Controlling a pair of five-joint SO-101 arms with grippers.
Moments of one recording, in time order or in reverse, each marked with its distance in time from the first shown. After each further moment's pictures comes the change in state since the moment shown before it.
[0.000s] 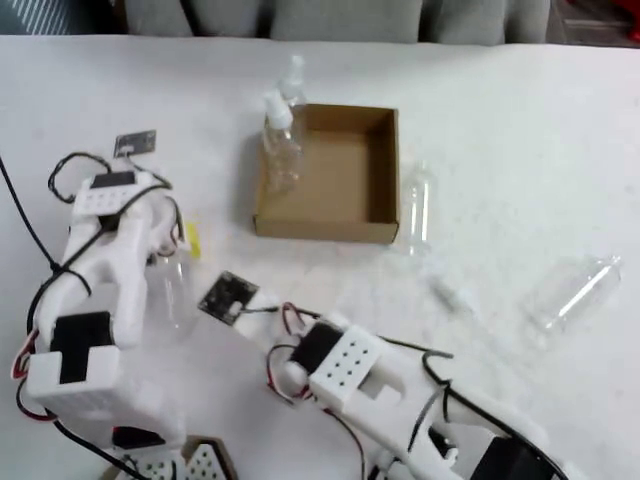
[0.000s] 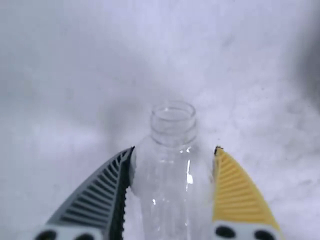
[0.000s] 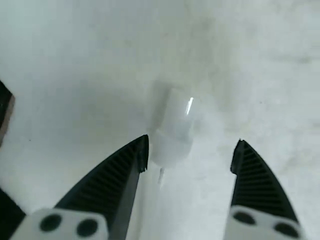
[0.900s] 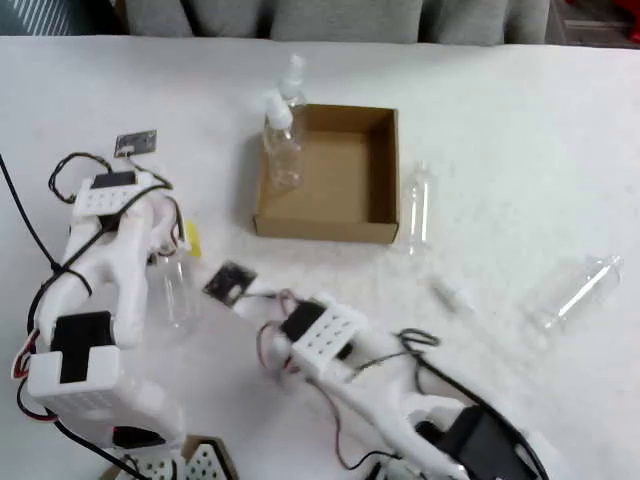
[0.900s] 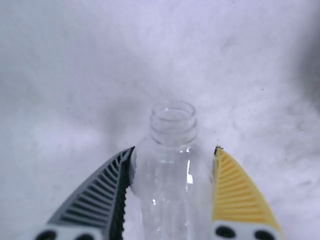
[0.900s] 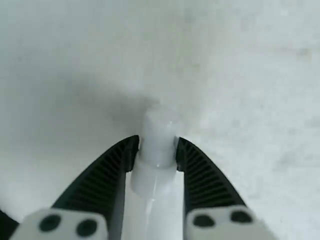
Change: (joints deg) left arm 0.0 -0.1 0.0 -0.2 0.0; right arm 6.8 9.8 -8.3 4.3 1.2
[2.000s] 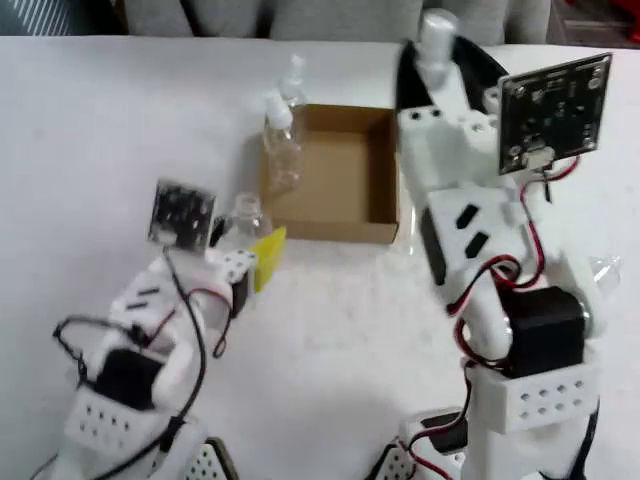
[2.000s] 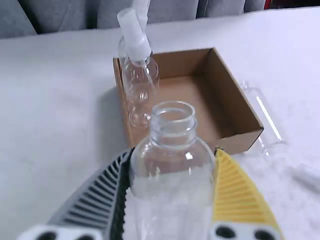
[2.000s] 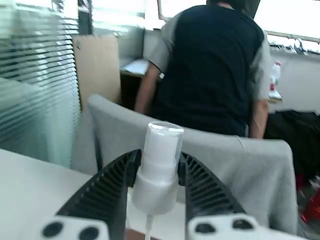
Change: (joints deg) left arm 28.2 -87.5 47.4 -21.5 -0.3; right arm 32.2 -24.6 -50.0 -12.0 0.4
